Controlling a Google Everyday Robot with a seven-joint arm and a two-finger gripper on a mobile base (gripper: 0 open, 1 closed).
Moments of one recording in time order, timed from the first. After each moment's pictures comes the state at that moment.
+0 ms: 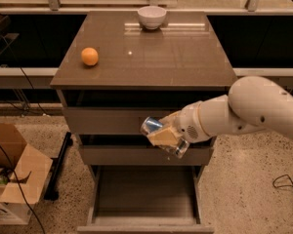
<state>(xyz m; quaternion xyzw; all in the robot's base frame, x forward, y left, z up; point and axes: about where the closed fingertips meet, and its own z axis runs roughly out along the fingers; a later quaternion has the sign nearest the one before) 0.500 -0.045 0.778 -0.44 0.80 0.26 0.33</state>
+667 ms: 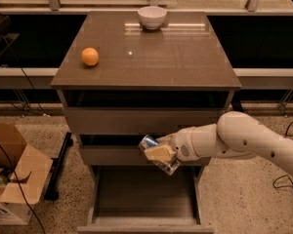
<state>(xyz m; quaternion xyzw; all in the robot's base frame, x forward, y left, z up) 0.513 -0.040 0.677 -0.36 0.81 0.33 0.32</state>
